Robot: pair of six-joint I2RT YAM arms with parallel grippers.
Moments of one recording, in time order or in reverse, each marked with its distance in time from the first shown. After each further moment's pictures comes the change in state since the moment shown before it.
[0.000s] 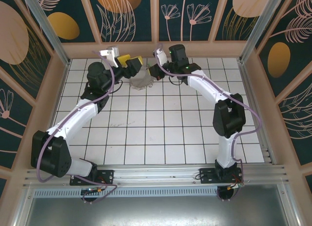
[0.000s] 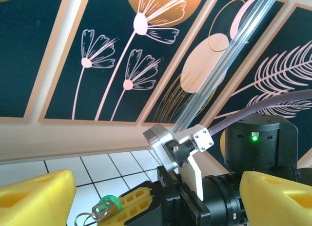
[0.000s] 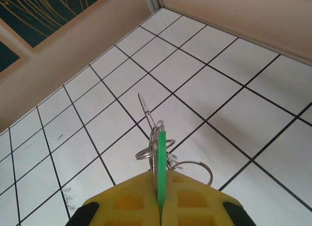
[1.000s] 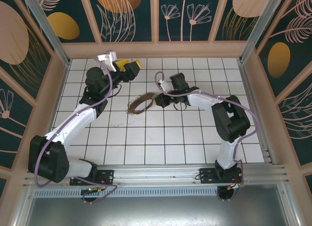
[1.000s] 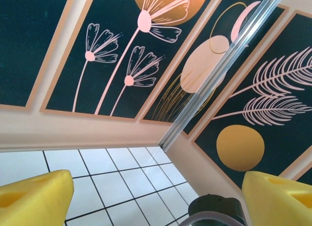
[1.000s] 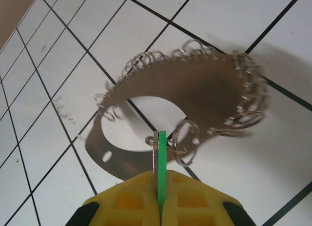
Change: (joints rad) left arm 0.000 -0.053 -0.081 0.035 -0.005 -0.050; right arm 0.026 -0.104 -0.526 0.141 -0.021 0.040
